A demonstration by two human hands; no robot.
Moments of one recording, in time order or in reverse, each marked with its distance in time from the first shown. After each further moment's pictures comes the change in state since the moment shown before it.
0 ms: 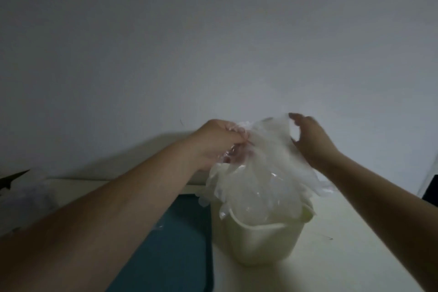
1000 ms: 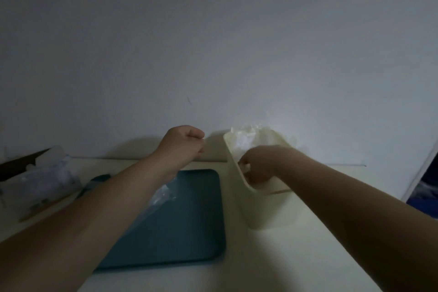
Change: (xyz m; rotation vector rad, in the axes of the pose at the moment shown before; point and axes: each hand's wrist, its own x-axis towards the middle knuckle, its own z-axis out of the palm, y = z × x) left_hand -0.040 -0.085 -0.062 0.134 0.307 0.019; right_hand -0.057 -0.073 0.075 -0.653 -0.858 -0.213
